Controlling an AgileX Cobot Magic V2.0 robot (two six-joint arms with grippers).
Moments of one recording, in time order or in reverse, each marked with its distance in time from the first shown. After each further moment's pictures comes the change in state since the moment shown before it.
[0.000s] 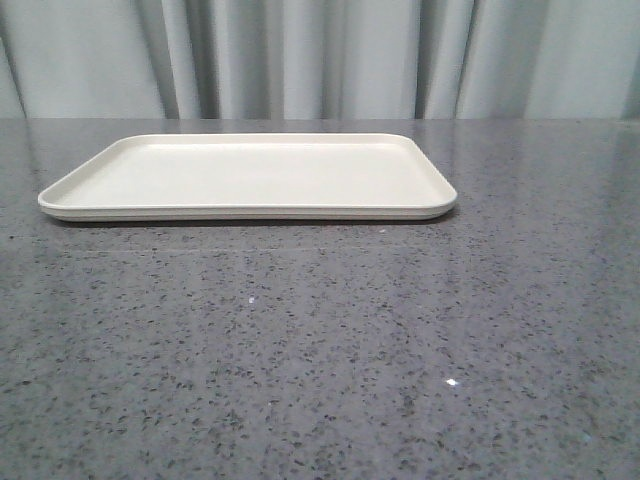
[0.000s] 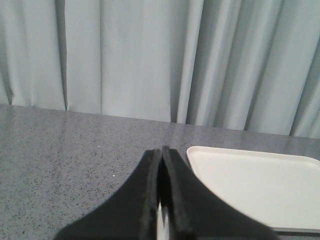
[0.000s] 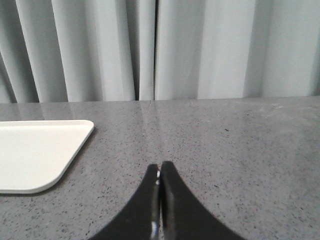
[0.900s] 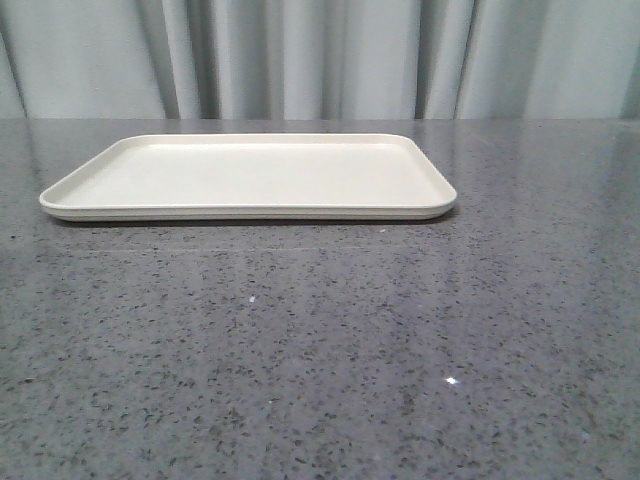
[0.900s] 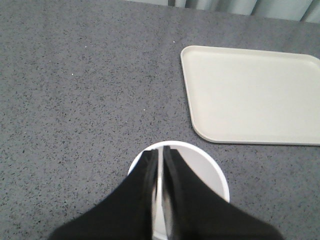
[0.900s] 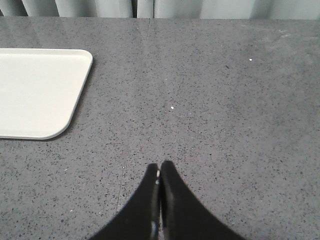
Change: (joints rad) left arm 0.000 0.524 -0.538 -0.083 0.594 0.065; right arm 0.000 0.417 -0.519 0.008 0.525 -0.030
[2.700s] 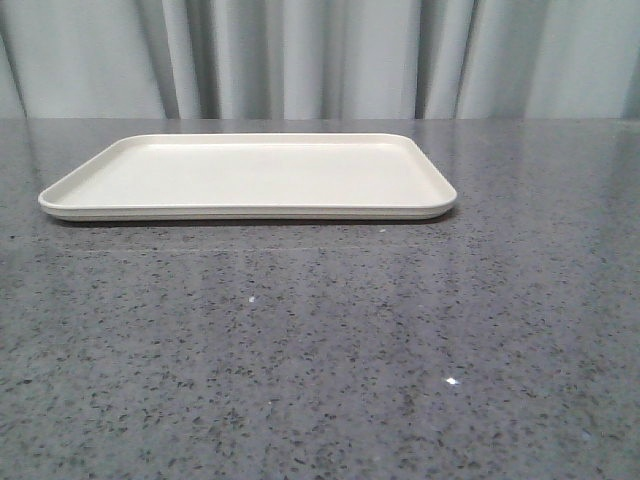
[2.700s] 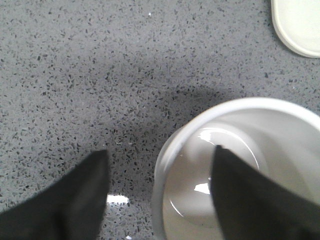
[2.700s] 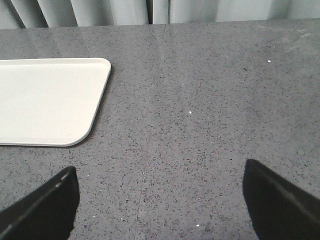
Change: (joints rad) left arm 0.000 0.486 0.000 0.060 0.053 0.010; right arm 0.000 0.000 0.000 0.069 -0.018 -0.002
